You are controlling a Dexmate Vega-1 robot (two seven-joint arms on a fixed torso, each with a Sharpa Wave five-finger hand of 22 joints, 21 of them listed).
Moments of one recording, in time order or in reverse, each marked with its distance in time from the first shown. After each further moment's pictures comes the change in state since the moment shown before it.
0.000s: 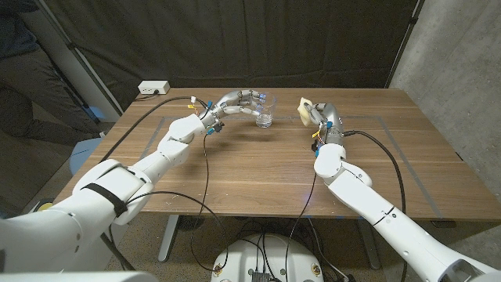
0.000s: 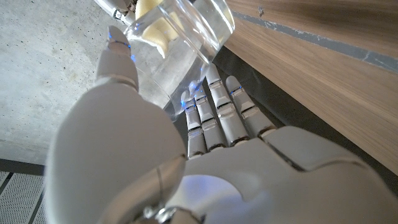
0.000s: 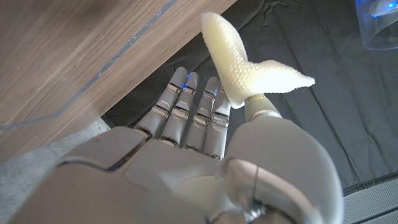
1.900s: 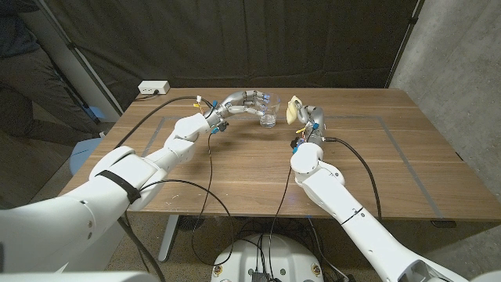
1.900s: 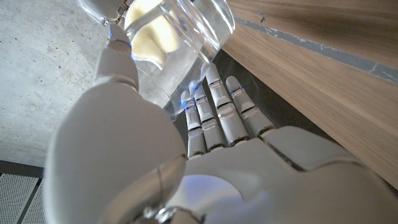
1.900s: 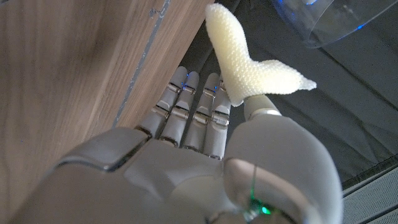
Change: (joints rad) left arm -0.080 -0.091 0.008 0.193 -0.007 -0.051 -0.057; left_hand 0.006 -0.006 0.012 -0.012 0.015 -0.004 -0.004 0.015 0.000 0.003 -0.003 -0.010 0.000 0.008 -0.001 -0.010 0.013 -0.009 0.002 0.015 -0.002; right arm 0.007 0.234 -0.013 0.063 0.137 0.087 -0.154; right_hand 0.036 -0.009 0.013 -0.004 -0.011 0.059 0.016 -0.012 0.004 0.065 0.008 0.004 0.000 0.018 -0.004 -0.008 -0.009 0.000 0.000 0.031 -0.023
